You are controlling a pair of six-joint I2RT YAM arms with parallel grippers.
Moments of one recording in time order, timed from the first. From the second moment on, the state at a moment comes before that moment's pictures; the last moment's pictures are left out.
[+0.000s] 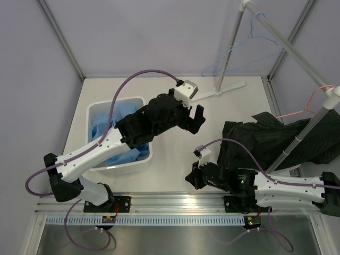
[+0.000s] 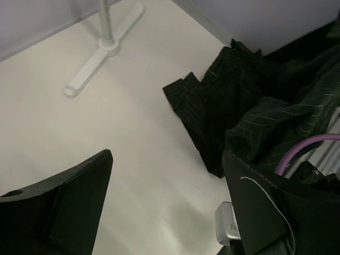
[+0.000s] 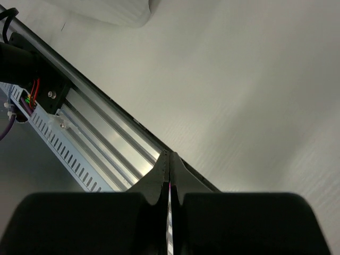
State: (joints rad) left arm -1.05 1.40 1.55 -0.47 -0.24 -0.23; right arm 1.32 0.84 0.48 -0.24 0.29 0.75
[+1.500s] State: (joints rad) left arm -1.08 2.05 2.15 -0.28 0.51 -0.09; right arm 1.49 0.75 0.48 -0.37 0.47 0.88
